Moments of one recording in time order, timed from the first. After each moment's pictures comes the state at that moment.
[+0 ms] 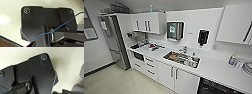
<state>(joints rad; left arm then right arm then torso) 1.53 2.93 -2.61 0.03 -0.08 -0.06 -1.52 3.01 -2.77 -2.40 -0.12 2.60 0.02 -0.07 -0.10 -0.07</state>
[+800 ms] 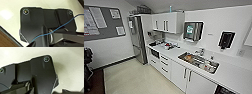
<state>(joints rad) 1.53 2.94 -2.61 0.03 -0.09 -0.06 -1.50 3.03 -2.81 -2.57 -0.11 2.67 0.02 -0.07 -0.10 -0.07</state>
